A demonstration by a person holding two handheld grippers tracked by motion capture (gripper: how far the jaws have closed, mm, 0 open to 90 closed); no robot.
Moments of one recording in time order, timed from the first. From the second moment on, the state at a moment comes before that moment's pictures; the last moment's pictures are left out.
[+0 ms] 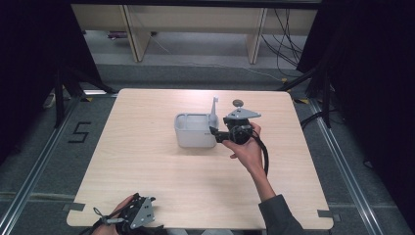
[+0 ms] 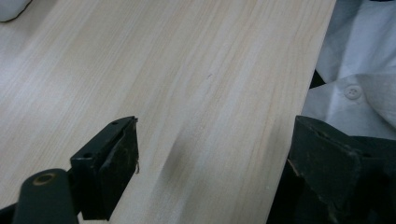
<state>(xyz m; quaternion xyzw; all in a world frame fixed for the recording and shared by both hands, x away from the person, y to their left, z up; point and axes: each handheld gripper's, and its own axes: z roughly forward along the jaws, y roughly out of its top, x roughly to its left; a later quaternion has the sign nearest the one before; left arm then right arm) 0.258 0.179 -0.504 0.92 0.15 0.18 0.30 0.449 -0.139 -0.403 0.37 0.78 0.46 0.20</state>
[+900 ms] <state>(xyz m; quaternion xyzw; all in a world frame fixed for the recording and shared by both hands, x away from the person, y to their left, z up) 0.258 0.180 -0.504 0.93 0.15 0.18 0.30 0.435 -0.142 -0.405 0.37 0.78 0.46 0.19</state>
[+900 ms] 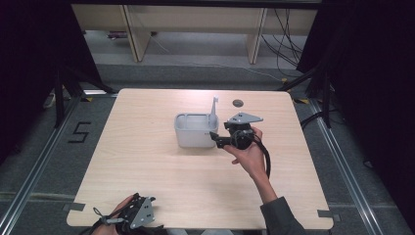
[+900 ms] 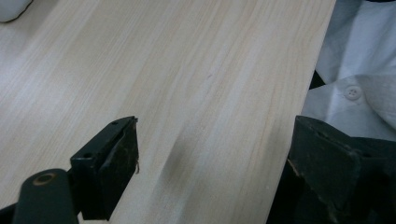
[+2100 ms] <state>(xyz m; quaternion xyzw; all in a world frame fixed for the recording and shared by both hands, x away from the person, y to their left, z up) 0.258 0.180 -0.503 0.93 0.15 0.18 0.30 0.392 -0.148 -0.438 0.36 0.81 0.44 0.14</state>
